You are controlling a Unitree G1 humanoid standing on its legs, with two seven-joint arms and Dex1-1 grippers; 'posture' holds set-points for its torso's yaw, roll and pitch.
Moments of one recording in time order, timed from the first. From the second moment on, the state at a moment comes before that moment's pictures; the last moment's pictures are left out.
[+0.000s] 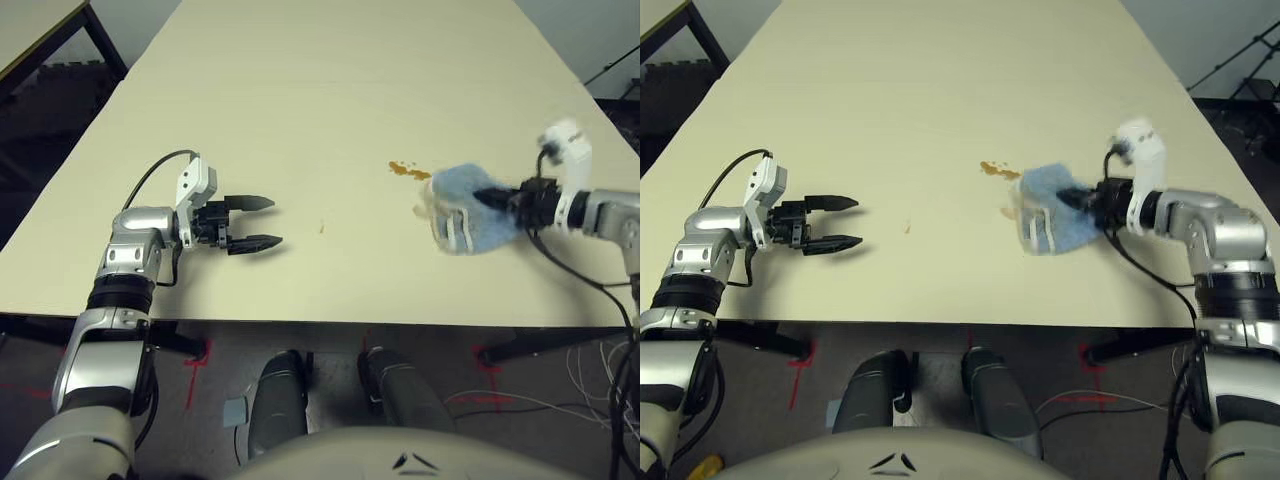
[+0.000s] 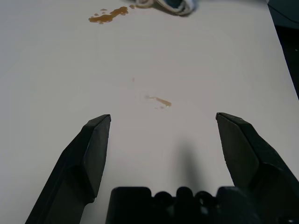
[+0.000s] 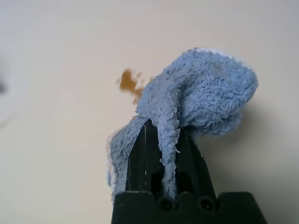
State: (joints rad) left arm -0.60 0.63 0.00 0.65 -0.31 -0.01 -1.49; right arm -0.63 -0.70 -0.25 0.31 0.45 0.81 0.83
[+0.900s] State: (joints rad) left arm -0.62 0.64 0.00 0.68 -0.31 -0.02 -1.49; right arm -0.86 -0.45 -0.03 0.91 0.11 0.30 0.73
